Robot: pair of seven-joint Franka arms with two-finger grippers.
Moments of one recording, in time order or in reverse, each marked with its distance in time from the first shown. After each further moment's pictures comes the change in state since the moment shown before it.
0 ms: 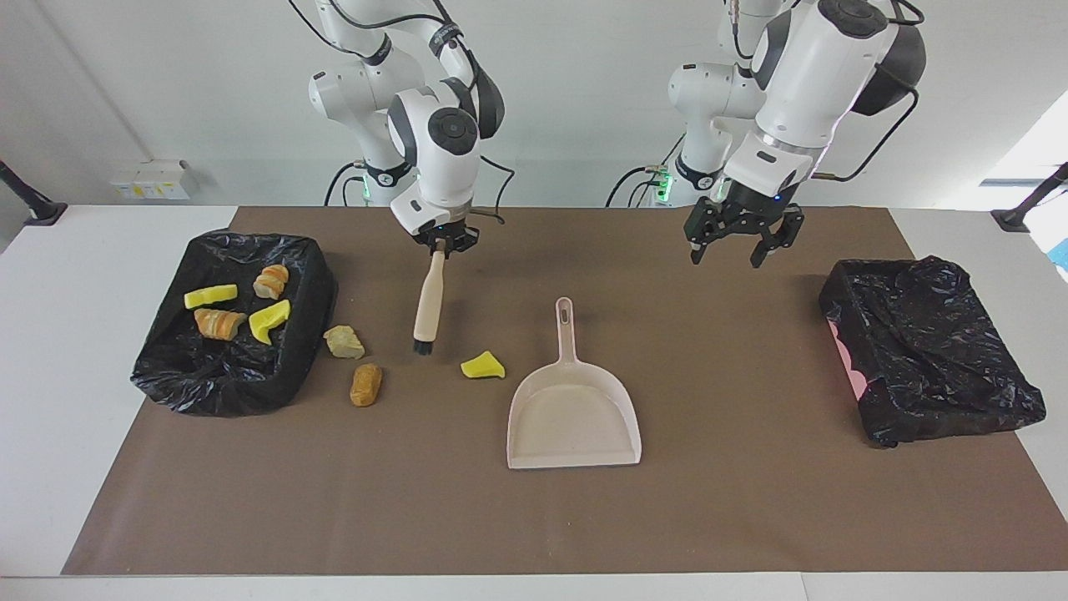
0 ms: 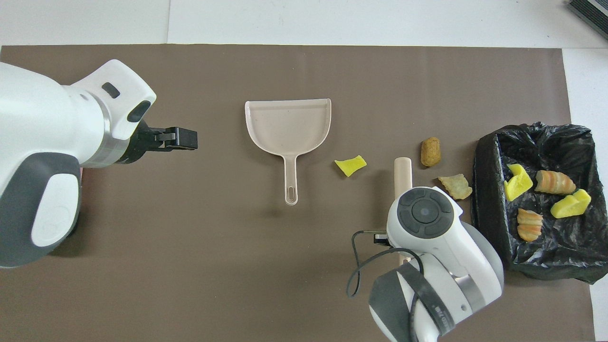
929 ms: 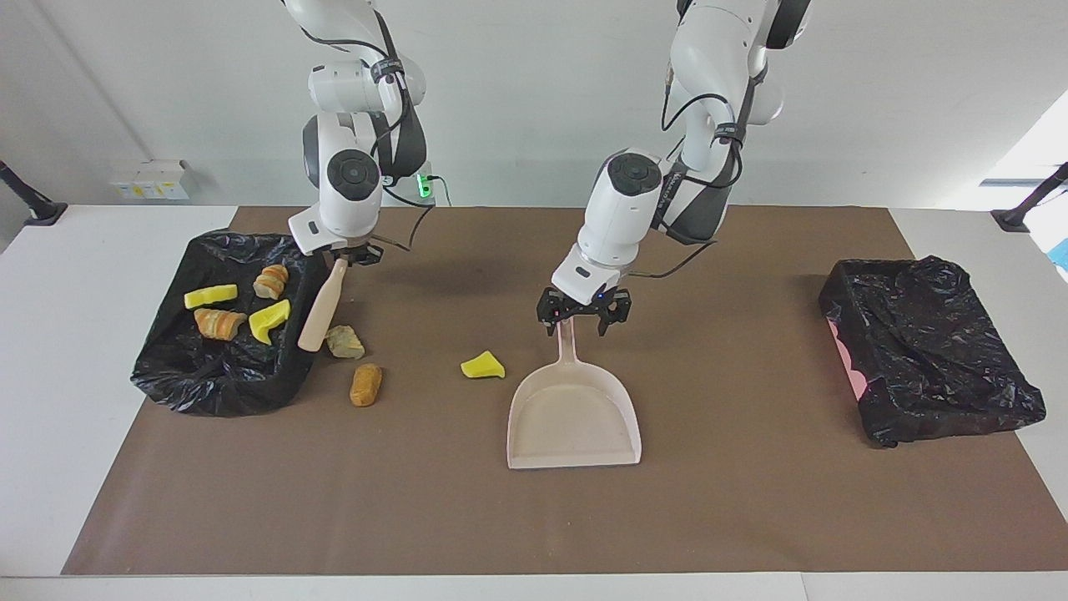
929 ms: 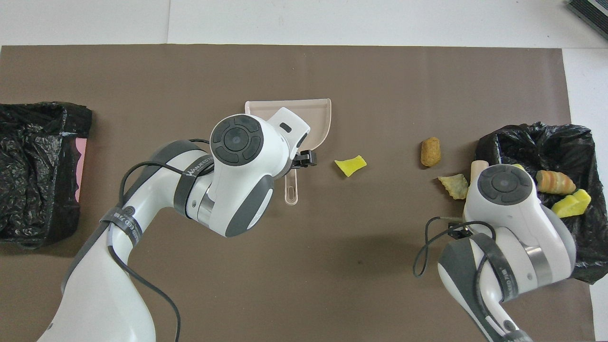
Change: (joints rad) left arm -0.283 0.345 -0.001 -0.011 -0.004 0.314 -0.293; right arm -0.274 -0.002 0.000 -0.103 -0.161 -0.002 -0.084
